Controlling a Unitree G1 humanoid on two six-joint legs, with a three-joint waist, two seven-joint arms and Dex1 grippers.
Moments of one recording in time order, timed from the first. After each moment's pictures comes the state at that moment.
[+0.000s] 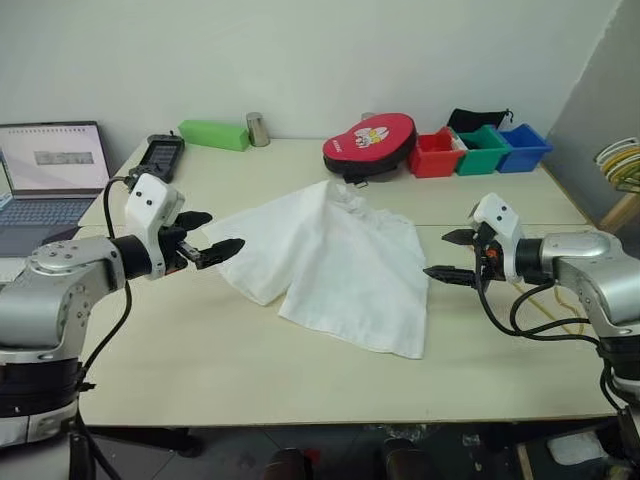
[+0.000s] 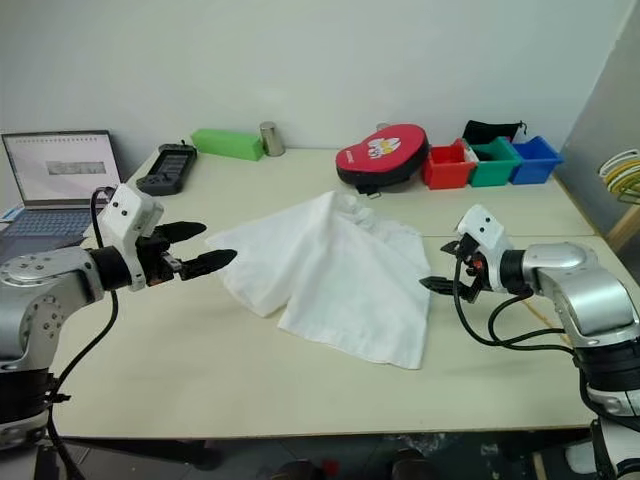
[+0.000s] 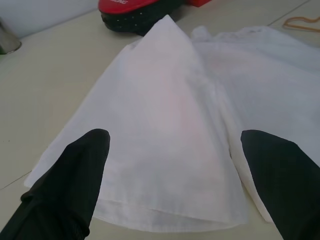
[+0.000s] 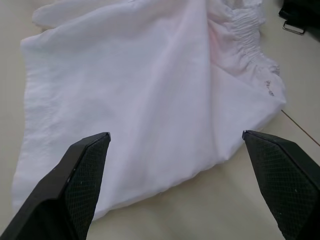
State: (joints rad) left arm -0.41 0.89 0.22 -0.12 -0.46 0.76 -0.88; right arm -0.58 -0.82 0.09 -0.10 0.33 0.75 1.01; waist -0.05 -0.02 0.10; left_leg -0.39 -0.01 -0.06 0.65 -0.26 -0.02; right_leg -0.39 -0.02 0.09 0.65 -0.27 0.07
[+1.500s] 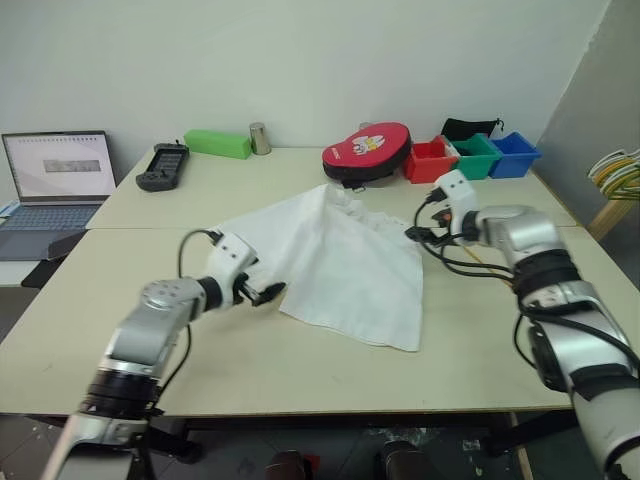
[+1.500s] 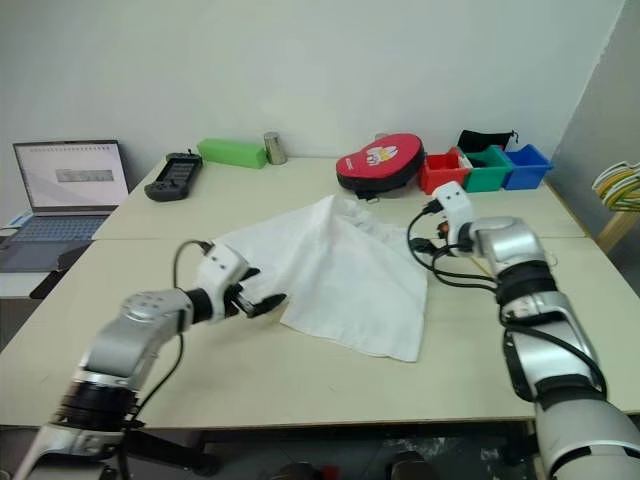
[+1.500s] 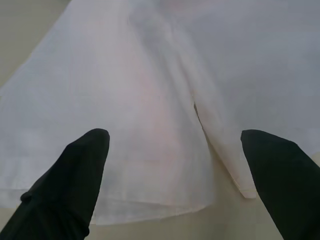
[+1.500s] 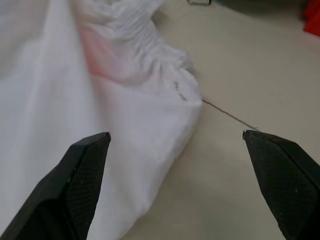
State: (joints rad) left arm -0.37 0.62 -0.10 0.11 -0.20 0.50 -0.69; right arm -1.10 -0.42 0.15 0.94 0.10 0.60 0.70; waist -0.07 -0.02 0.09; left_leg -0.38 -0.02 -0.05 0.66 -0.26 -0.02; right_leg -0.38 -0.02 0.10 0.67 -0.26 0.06
